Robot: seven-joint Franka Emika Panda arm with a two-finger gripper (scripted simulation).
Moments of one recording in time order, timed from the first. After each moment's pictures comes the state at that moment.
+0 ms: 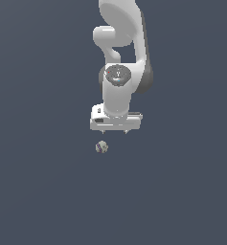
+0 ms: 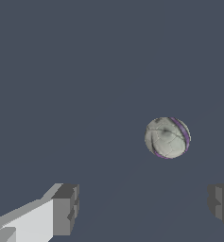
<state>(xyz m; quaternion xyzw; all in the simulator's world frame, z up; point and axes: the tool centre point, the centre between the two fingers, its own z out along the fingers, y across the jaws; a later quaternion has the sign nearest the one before) -0.011 0.007 0.147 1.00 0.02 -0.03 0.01</state>
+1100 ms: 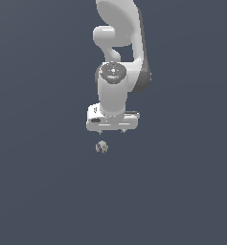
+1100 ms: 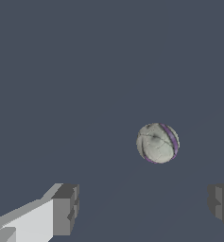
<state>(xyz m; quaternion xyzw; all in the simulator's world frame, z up) -0.005 -0.005 0.155 1.00 0.04 -0.02 0.01</state>
